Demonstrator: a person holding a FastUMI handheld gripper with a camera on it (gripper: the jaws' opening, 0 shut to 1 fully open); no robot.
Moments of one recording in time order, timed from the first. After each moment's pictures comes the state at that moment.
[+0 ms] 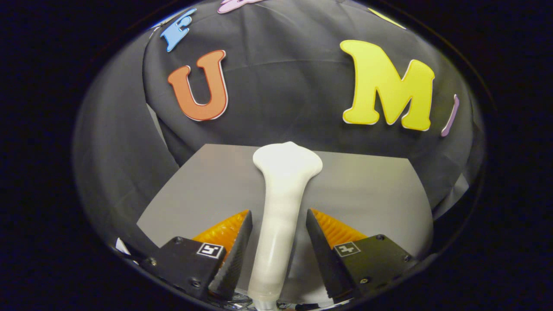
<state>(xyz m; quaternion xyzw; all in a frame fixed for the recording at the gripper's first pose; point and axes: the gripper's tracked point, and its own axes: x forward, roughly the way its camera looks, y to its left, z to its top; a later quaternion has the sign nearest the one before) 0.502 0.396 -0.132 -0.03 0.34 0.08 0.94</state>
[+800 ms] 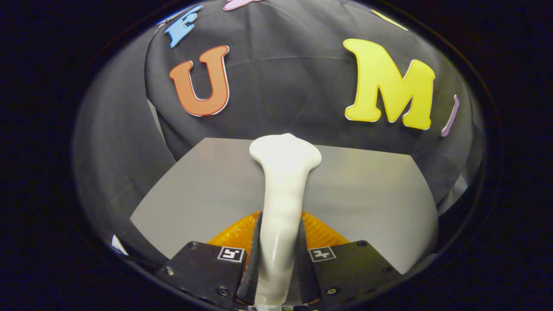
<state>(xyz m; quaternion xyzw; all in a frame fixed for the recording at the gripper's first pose) 0.495 0.403 -0.138 -0.03 0.33 0.08 0.94</state>
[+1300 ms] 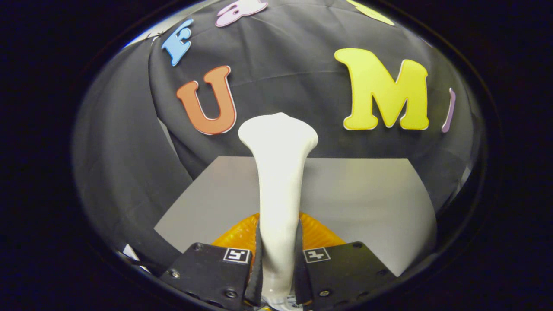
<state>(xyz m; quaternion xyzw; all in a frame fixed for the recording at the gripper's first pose) 0.479 0.401 -0.098 0.02 0.29 0.11 0.95</state>
